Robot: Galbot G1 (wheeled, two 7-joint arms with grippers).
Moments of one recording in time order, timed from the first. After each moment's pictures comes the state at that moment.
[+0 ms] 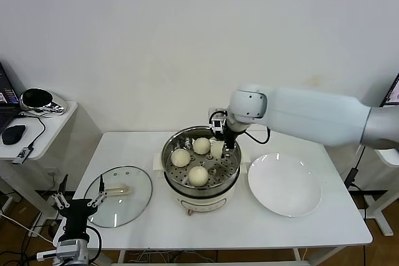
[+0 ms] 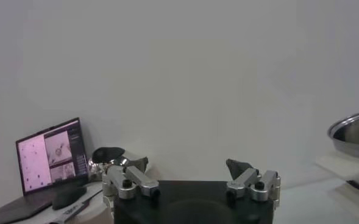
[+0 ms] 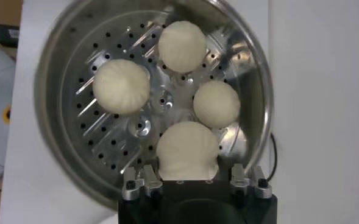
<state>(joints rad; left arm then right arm) 1.64 -1.24 -0.64 -2.09 0.01 -0.03 -0.31 0.61 1.07 -1.39 1.40 0.58 -0.70 -0.78</state>
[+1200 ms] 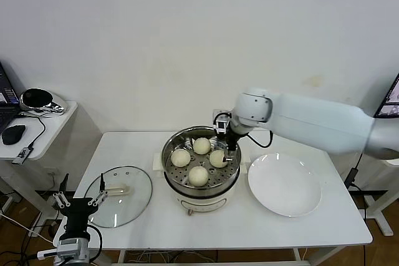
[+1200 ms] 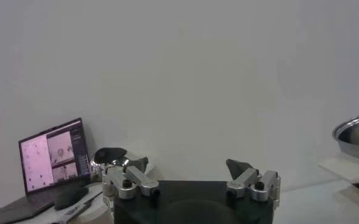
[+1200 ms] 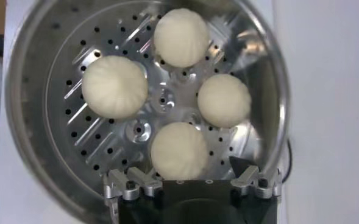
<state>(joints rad) 1.63 -1.24 -0.64 -2.09 0.00 -0.04 -0.31 0.54 0.97 -1.27 1.47 0.55 -0.70 -0.74</state>
